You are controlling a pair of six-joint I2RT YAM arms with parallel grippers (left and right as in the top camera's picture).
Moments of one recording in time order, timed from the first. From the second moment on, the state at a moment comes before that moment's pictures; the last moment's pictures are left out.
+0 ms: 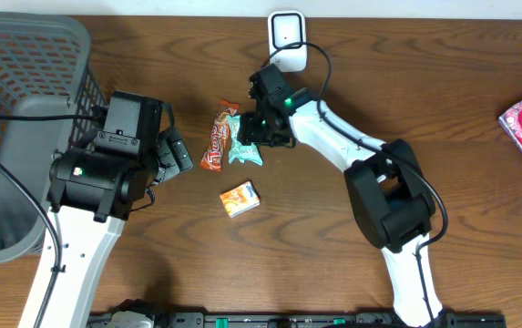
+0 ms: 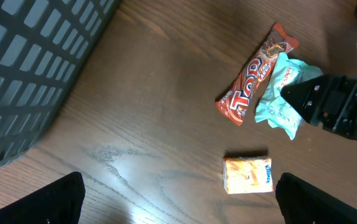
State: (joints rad) left arm -0.24 1.23 1.34 -1.24 -0.19 -0.62; right arm 0.57 2.26 1.70 -0.61 -0.27 0.53
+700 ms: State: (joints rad) left arm -0.24 1.23 1.34 -1.24 -0.19 -0.62; right arm 0.47 2.28 1.74 -0.61 -0.72 0.53
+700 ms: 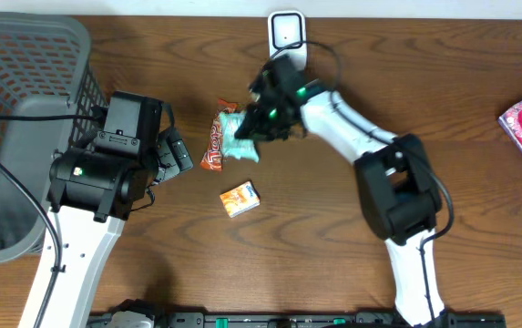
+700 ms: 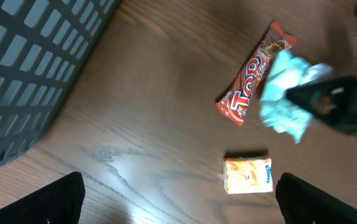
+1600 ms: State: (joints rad) left arm -0.24 1.23 1.34 -1.24 -0.19 -0.62; right arm 0.35 2.28 1.75 -0.39 -1.50 0.90
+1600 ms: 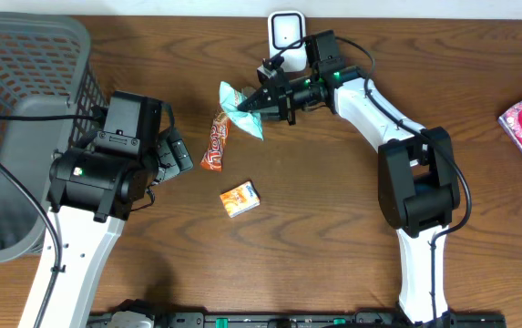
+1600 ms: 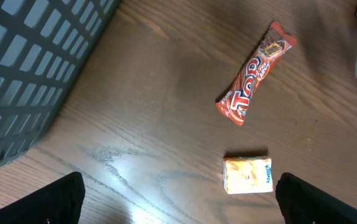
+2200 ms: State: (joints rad) left arm -0.24 1.23 1.34 -1.24 -0.19 -0.62; right arm 0.34 2.28 1.81 0.07 -0.82 0.93
